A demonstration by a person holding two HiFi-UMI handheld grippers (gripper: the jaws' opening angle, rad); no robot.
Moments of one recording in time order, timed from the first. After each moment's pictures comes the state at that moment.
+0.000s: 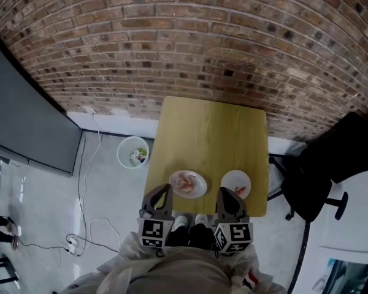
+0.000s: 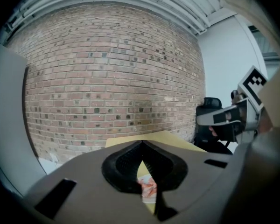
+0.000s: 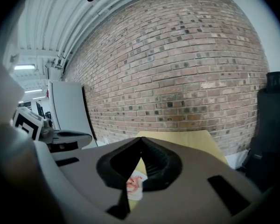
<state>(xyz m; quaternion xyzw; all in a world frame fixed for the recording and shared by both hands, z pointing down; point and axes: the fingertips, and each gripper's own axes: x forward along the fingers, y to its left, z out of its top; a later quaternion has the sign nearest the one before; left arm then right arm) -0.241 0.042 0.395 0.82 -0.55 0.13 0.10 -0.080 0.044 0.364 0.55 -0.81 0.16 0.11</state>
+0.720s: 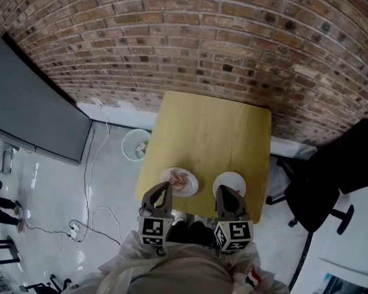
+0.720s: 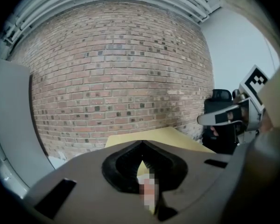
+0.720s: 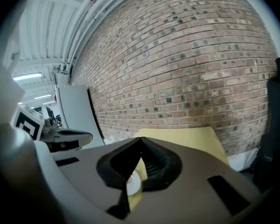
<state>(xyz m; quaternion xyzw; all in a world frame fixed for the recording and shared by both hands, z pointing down) -0.181 0.030 0.411 0.78 -0.60 0.16 0.10 -0.017 0.017 0.391 0.50 -0.84 0.18 0.10</state>
